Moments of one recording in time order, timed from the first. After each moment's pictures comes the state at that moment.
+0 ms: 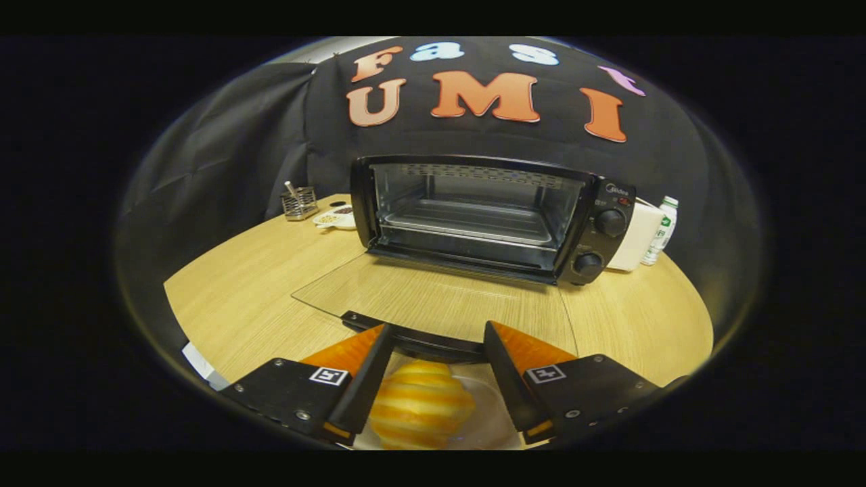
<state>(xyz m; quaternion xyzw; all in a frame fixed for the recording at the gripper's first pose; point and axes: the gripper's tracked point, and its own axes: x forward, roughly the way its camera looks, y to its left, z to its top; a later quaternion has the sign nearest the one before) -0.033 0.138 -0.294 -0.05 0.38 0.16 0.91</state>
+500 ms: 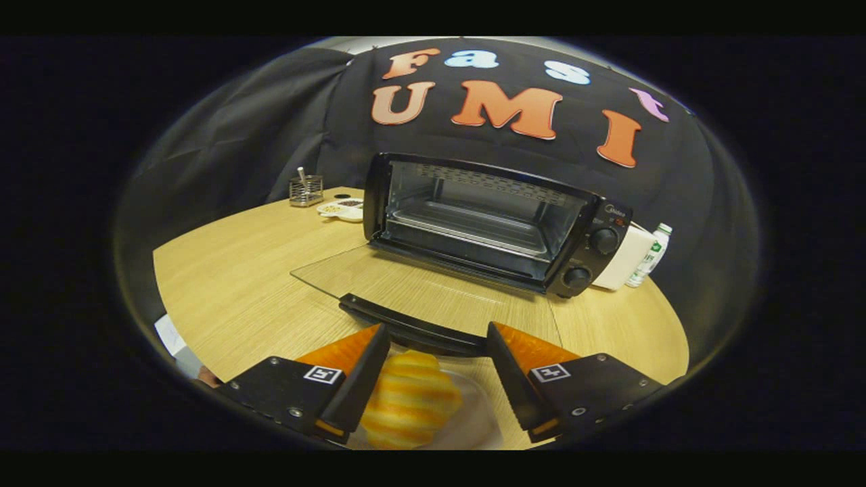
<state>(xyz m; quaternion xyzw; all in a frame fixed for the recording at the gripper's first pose) -0.043 0.131 -0.289 -0.14 0.34 0.17 0.92</state>
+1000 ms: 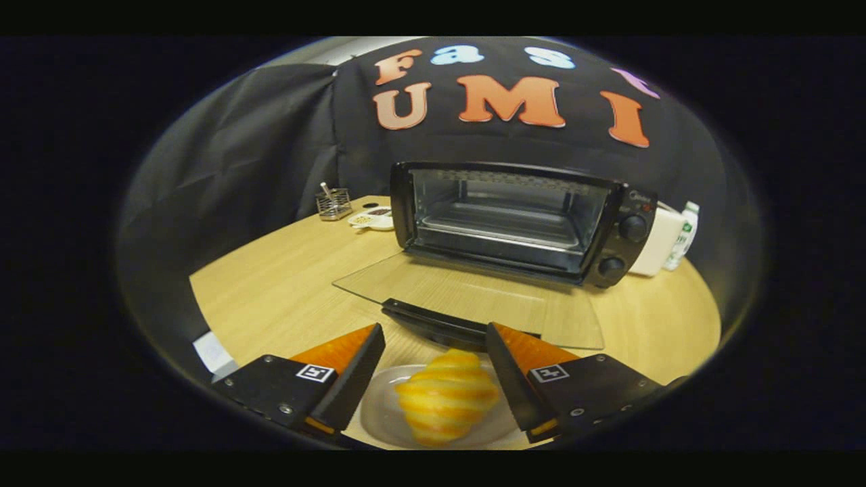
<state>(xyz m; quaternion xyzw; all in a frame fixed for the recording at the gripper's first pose) -0.061 0.164 -0.286 -0.01 0.39 0.23 0.89</state>
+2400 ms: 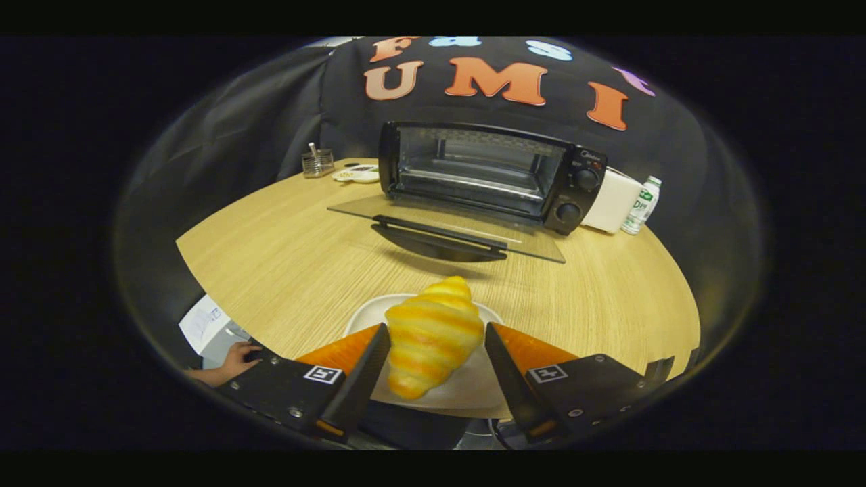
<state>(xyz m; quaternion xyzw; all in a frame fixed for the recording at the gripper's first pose) -0.145 0.104 -0.297 -0.10 0.46 0.16 0.87</state>
